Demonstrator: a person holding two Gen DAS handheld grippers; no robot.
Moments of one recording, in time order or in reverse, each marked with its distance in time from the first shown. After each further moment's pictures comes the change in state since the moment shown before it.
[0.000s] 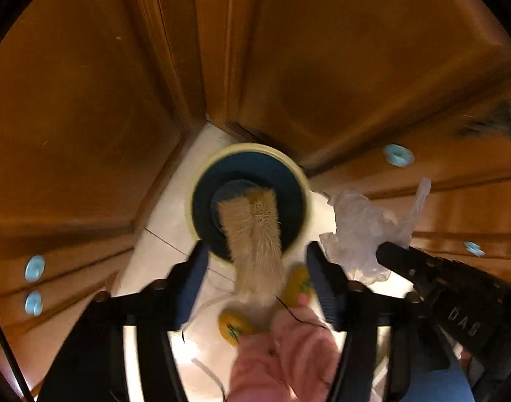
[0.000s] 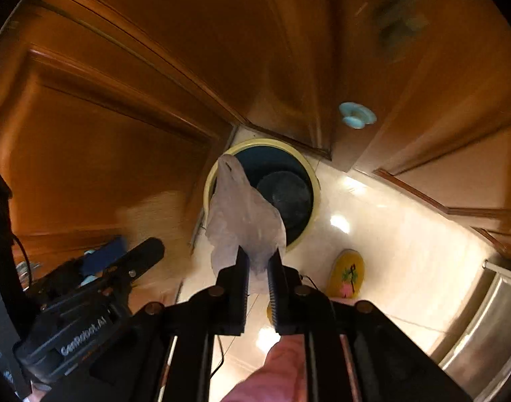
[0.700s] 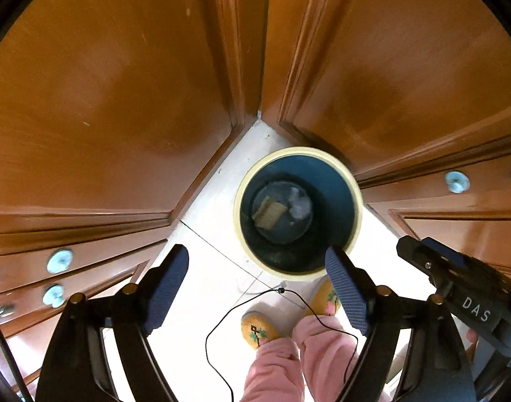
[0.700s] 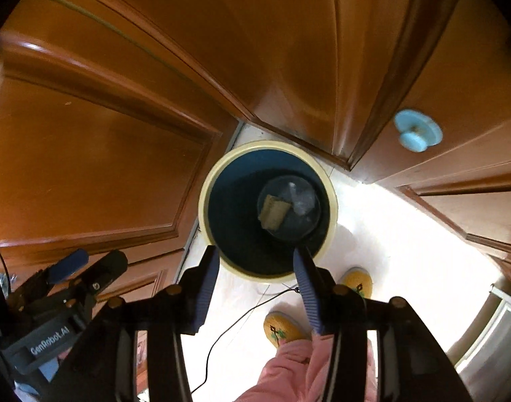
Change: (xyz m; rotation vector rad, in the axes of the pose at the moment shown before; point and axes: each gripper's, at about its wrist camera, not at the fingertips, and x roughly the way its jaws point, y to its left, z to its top) left arm -0.012 0.035 -0.007 -0.108 0.012 0.124; right arm 0.017 0.010 0.023 -0.065 0.012 0.035
